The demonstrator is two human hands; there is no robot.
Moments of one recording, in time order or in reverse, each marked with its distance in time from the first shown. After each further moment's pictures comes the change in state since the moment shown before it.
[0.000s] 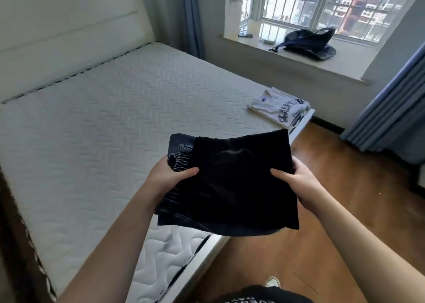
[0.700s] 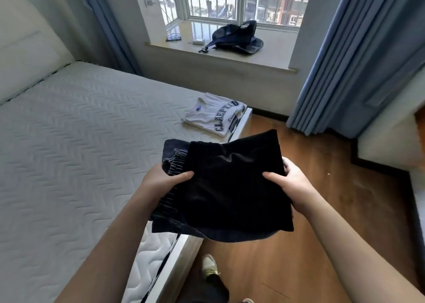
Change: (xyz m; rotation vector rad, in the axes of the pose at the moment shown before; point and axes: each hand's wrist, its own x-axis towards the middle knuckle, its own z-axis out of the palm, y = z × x) left_hand 0.134 0.150 0.274 0.110 -0.237 0.055; right_hand 0.078 -0.003 -0.270 0.150 0.190 0.036
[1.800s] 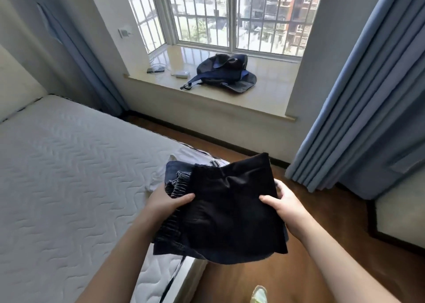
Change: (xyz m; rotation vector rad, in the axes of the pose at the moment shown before) left_hand 0.422 0.180 0.155 0.015 0.069 -0.023; right_hand 0.440 -0.109 -0.187 -0.017 -0.018 0.105
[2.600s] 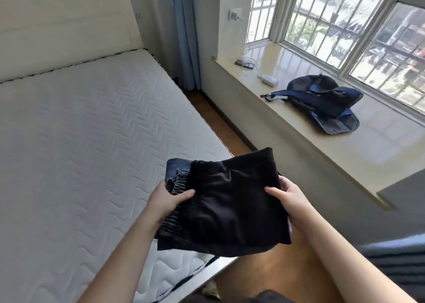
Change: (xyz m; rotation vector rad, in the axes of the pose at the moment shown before) left_hand 0.132 -0.048 -0.084 -0.317 0.462 -0.248; right_hand 0.270 -0.109 0.136 -0.253 -0.410 0.048
